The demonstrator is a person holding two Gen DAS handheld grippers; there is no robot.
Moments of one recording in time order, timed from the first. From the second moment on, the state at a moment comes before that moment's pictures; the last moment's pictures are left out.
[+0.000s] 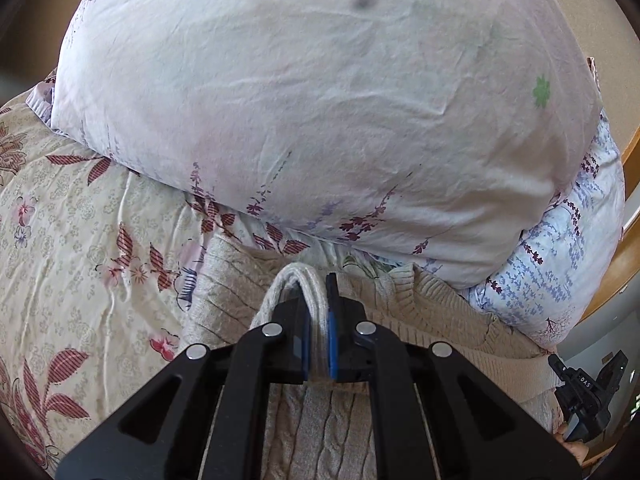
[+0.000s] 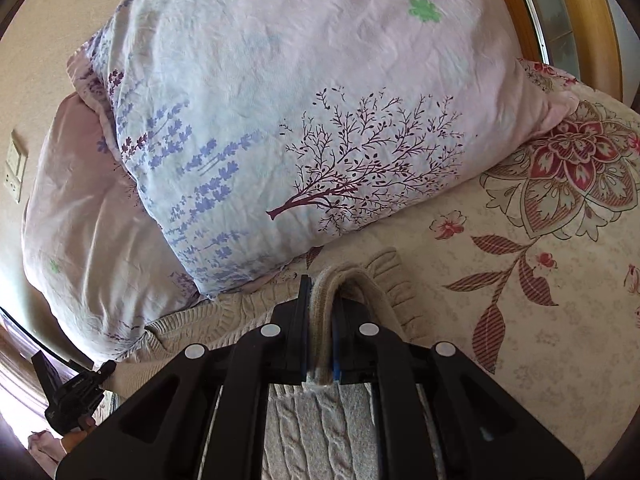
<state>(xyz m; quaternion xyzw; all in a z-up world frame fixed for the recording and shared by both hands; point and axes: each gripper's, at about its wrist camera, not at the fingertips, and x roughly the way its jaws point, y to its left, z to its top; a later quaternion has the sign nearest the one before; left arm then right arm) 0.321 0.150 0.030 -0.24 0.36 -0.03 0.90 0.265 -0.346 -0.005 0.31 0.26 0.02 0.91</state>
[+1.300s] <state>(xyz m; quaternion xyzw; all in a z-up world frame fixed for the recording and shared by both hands) 0.285 0.159 0.019 -0.13 0.42 -0.04 0.90 0.254 -0.328 -0.017 0.16 0.35 -0.02 0.92</state>
